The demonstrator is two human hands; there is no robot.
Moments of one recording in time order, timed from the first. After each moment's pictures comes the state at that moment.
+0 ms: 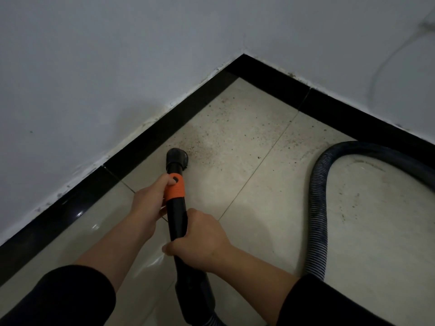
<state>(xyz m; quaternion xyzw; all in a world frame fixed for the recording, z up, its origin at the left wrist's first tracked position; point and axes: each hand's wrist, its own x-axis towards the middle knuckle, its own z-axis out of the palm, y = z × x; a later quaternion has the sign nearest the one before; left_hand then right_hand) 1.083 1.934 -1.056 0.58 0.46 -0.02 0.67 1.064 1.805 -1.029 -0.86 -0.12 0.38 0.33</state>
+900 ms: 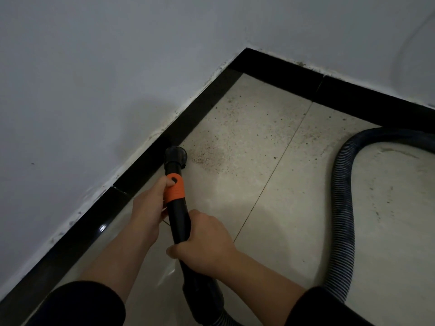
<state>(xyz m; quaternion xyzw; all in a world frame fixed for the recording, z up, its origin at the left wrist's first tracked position) 1.108 1.970 -1.060 0.60 0.45 -0.01 0.67 1.085 1.843 -1.047 -0.85 -0.13 0.35 0.37</state>
